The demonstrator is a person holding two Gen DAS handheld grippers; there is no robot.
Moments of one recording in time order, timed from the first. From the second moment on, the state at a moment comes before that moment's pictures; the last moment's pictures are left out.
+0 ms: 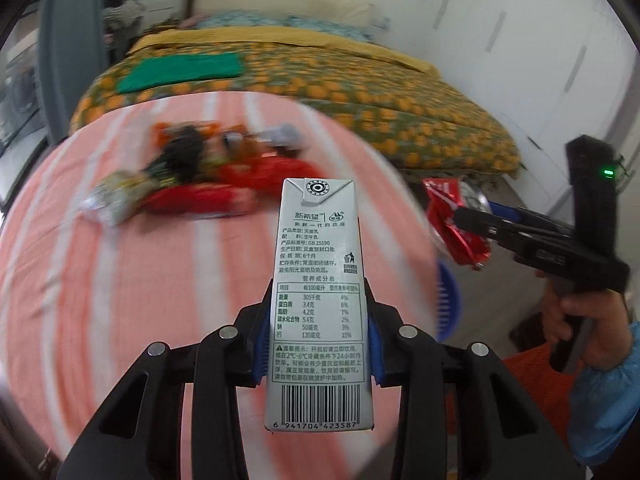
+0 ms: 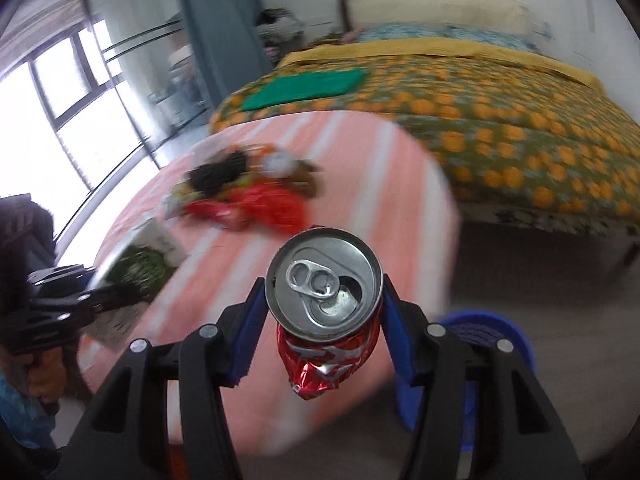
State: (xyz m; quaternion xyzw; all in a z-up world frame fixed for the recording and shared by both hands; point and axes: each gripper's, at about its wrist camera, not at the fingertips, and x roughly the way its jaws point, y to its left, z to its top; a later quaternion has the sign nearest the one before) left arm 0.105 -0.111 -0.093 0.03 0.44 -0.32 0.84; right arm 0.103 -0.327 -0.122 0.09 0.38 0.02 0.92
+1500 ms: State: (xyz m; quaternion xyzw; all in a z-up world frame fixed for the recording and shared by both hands) left arm 0.051 -0.229 -0.129 0.06 0.38 -0.33 0.86; right arm 0.053 -0.446 -0.144 0.11 0.25 -0.17 0.95
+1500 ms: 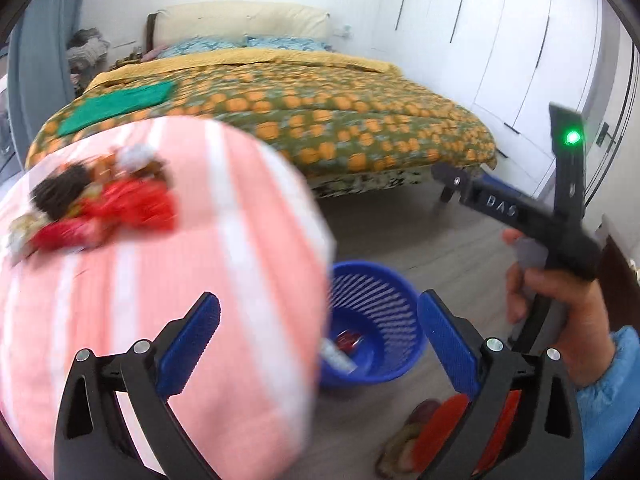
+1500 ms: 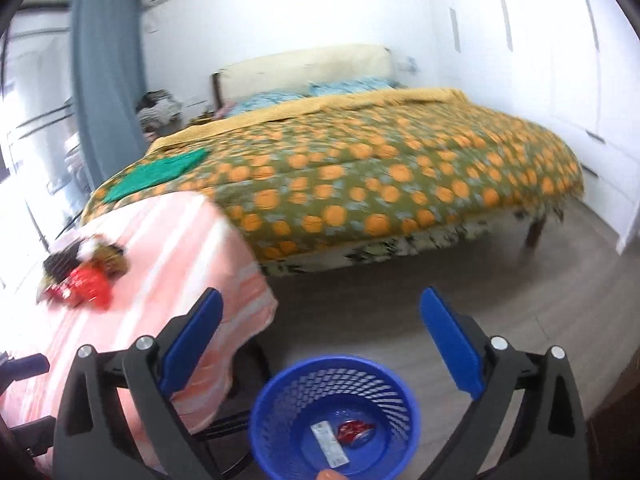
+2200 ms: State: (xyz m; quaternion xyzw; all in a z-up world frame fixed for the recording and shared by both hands) left arm 0.173 -0.012 -0.168 0.10 0.45 -0.10 0.88; right arm 0.206 -0.202 -0.205 0.01 0.45 0.00 0.89
